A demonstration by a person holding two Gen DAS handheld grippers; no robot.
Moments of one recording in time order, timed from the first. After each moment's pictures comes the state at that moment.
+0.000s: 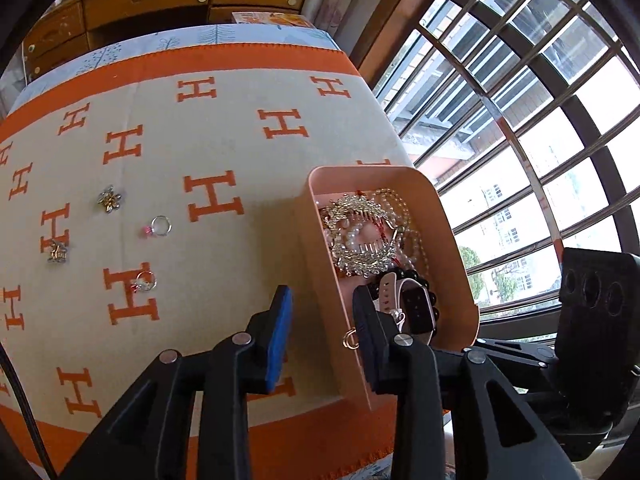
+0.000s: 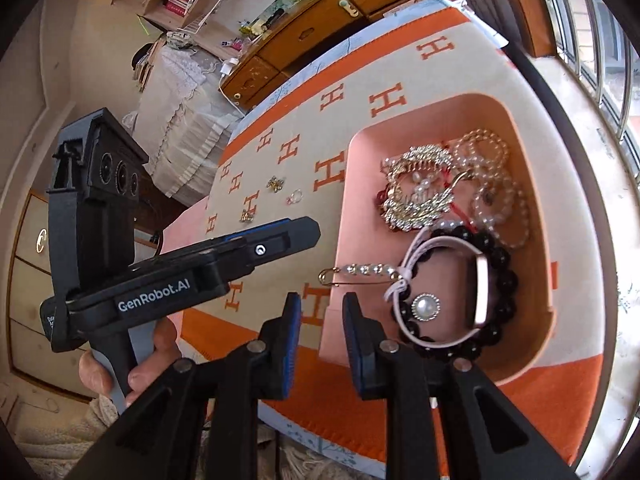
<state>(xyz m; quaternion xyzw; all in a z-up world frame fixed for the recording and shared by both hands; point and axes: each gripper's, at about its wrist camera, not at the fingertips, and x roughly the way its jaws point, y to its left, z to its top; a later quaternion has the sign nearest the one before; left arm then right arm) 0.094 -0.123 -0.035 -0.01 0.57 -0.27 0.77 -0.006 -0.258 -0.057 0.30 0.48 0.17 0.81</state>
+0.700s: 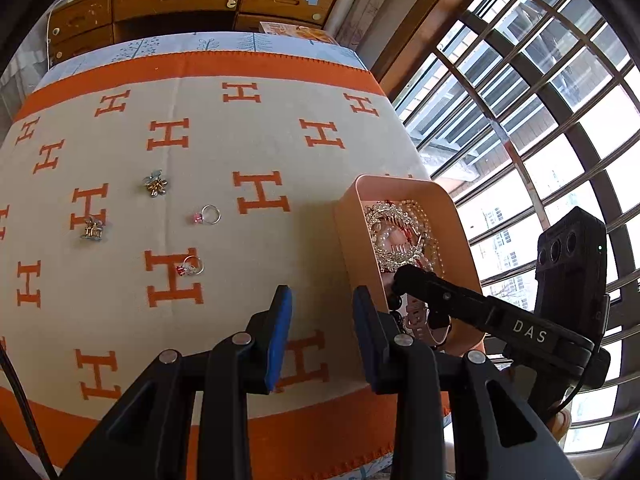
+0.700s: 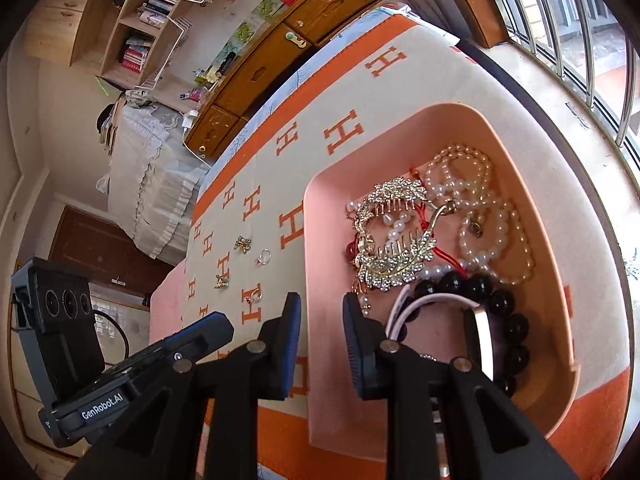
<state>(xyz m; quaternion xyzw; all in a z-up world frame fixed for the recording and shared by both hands) 0.090 -0.080 -0.032 -0.04 0.56 -0.26 0.79 0.023 -0.264 -0.073 0.37 0.44 0.07 0.82</state>
